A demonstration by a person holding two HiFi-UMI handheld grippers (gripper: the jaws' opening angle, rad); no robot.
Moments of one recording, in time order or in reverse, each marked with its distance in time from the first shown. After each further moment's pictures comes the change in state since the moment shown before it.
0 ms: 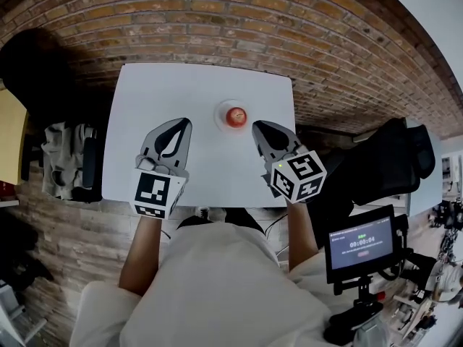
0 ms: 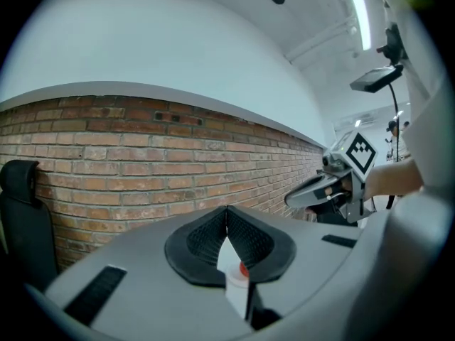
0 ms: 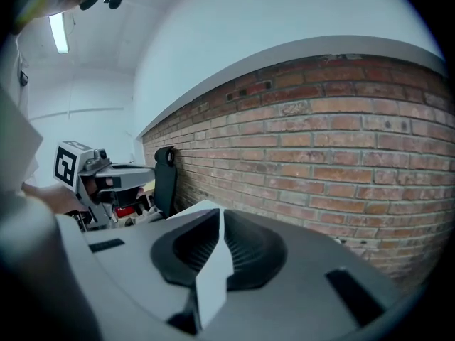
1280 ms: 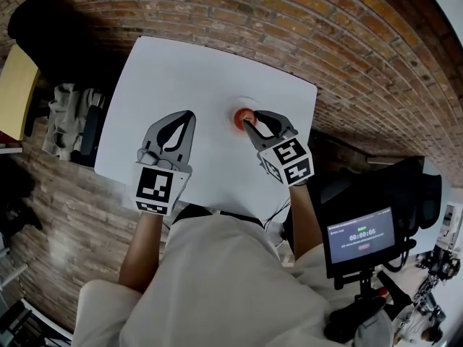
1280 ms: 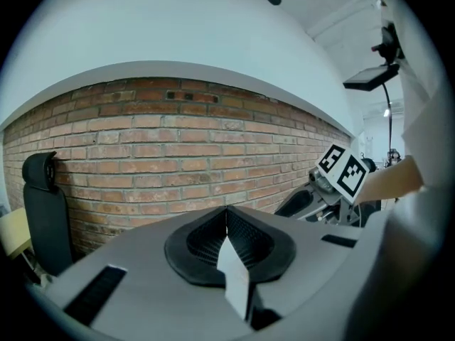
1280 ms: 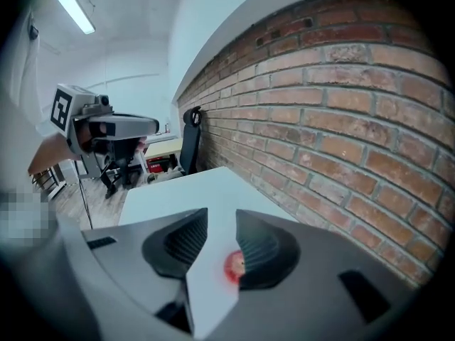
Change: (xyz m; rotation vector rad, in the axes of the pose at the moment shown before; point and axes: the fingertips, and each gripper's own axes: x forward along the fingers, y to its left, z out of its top) left arm 0.045 0.012 -0.028 -0.052 0.127 0.188; right arm 0.094 -0.035 -0.058 -0.243 0.257 0.289
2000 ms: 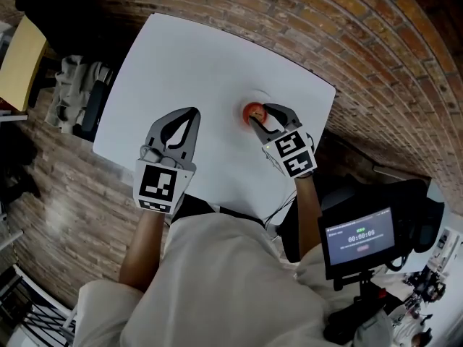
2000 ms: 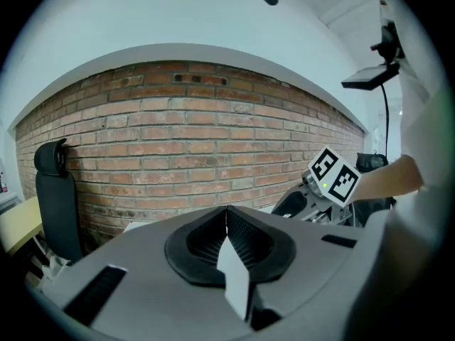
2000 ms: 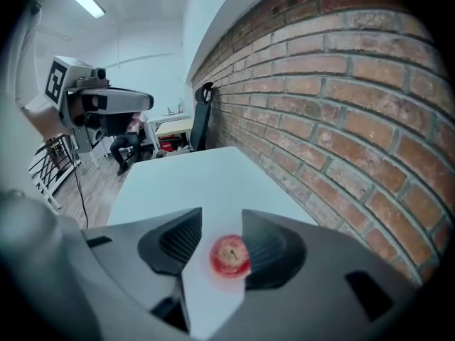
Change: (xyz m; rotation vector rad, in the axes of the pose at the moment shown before) left arm 0.012 -0.006 -0.034 -0.045 0.093 0.083; right arm 0.038 -0.016 -0.045 -0.112 0.136 0.097
